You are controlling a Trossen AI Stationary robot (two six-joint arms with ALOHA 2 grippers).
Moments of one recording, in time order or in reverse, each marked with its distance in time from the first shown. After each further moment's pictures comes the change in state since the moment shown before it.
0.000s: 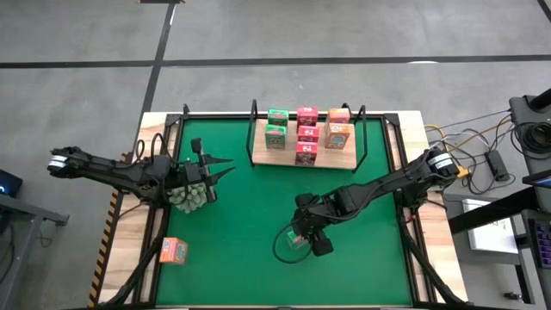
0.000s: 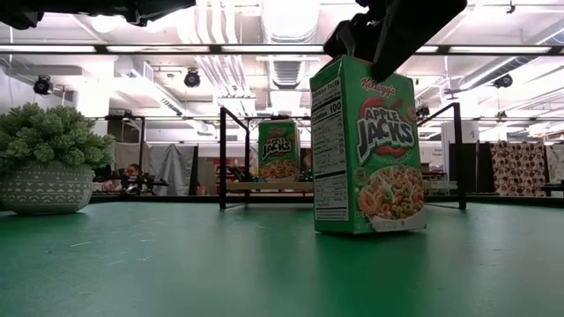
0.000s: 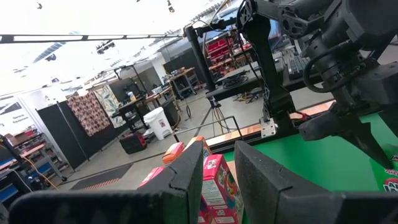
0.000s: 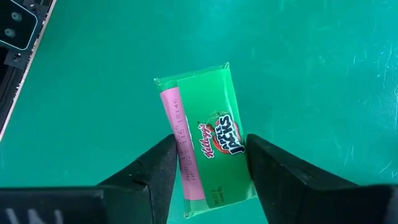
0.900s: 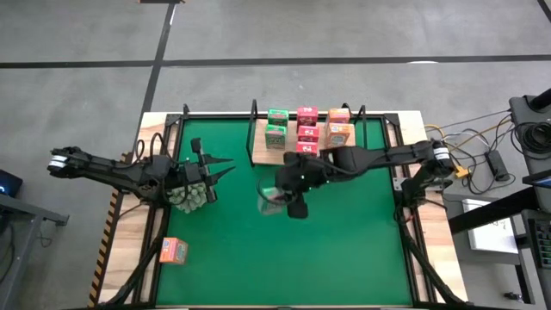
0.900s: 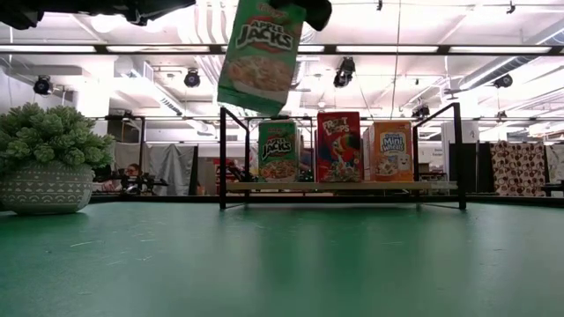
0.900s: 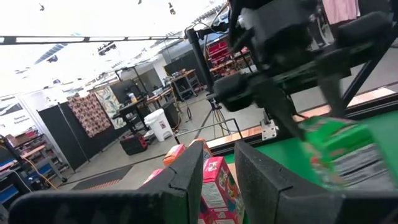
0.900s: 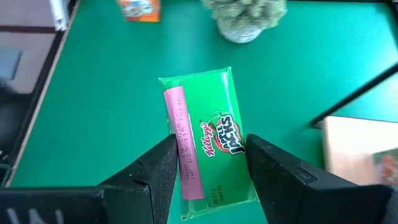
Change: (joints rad) left arm 0.000 0.000 0.000 0.009 0.000 0.000; right arm -0.222 -0.002 0.316 -0.037 0.029 0.008
